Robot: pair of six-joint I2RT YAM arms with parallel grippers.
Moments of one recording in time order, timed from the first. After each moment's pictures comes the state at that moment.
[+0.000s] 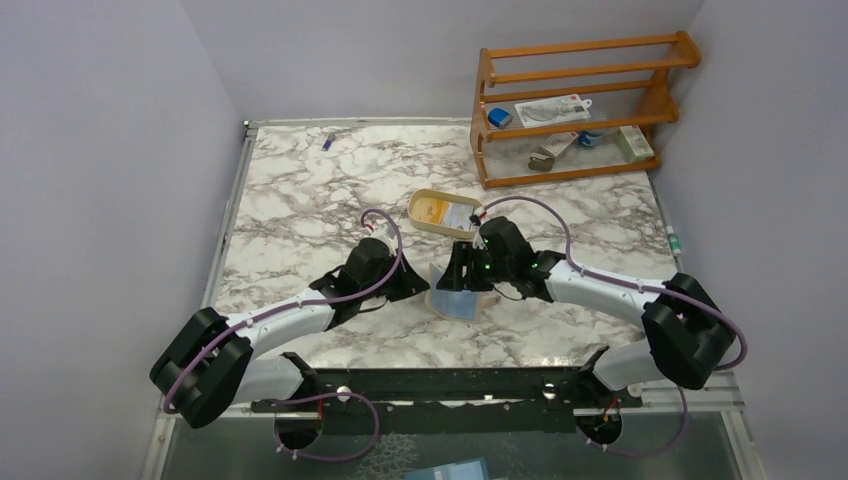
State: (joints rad) left arm -0.72 1.21 0.47 0.17 0.18 -0.92; right arm 0.75 1.40 0.74 -0.07 -0.23 0.71
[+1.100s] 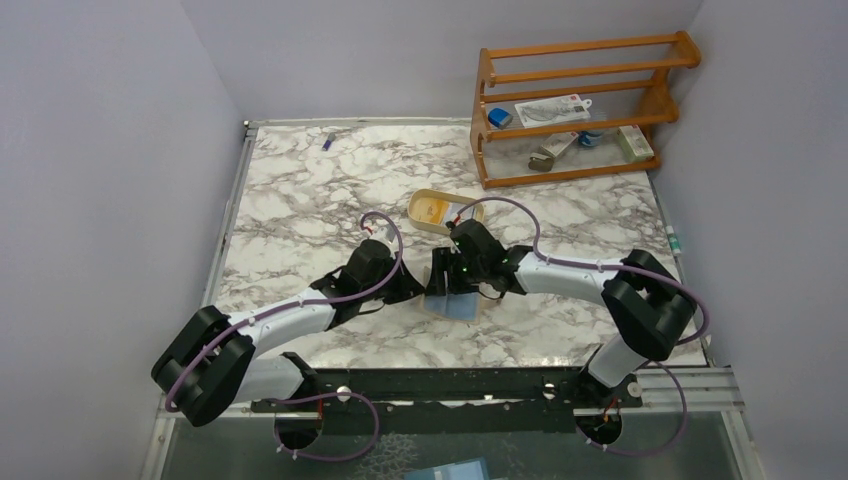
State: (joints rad) left arm -0.71 1.22 0.47 0.12 0.15 -0.90; right arm 0.84 1.61 0.86 -0.11 -0.14 0.66
